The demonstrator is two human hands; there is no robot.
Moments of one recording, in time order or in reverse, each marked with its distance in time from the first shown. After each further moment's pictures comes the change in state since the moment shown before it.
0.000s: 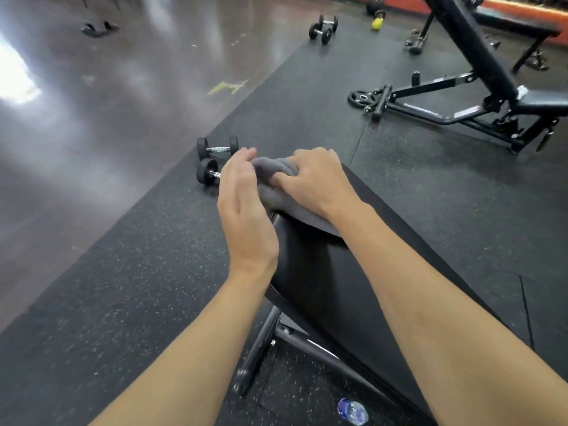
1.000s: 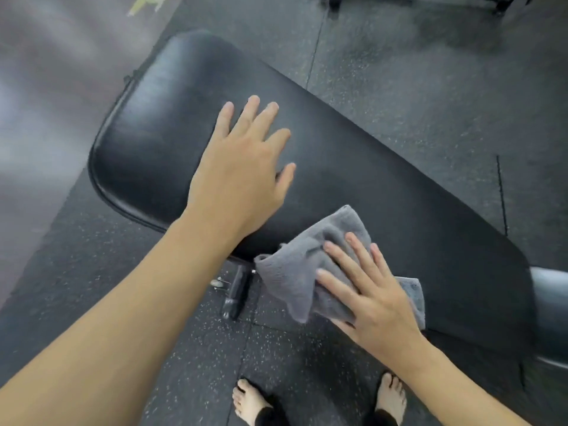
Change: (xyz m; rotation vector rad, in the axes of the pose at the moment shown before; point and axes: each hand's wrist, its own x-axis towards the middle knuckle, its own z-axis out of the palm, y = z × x) left_hand -0.082 -0.051 0.066 1.395 -0.942 0.716; right_hand -0.327 0.184 0.119 -0.096 0.236 -0.199
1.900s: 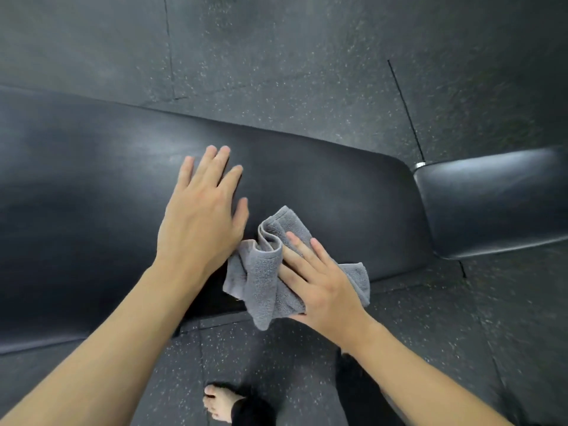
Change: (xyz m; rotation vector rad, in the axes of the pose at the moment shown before) left_hand 0.039 0.241 0.124 -0.059 -0.092 0.275; right_hand -0.172 0.121 0.023 0.182 0.012 0.301
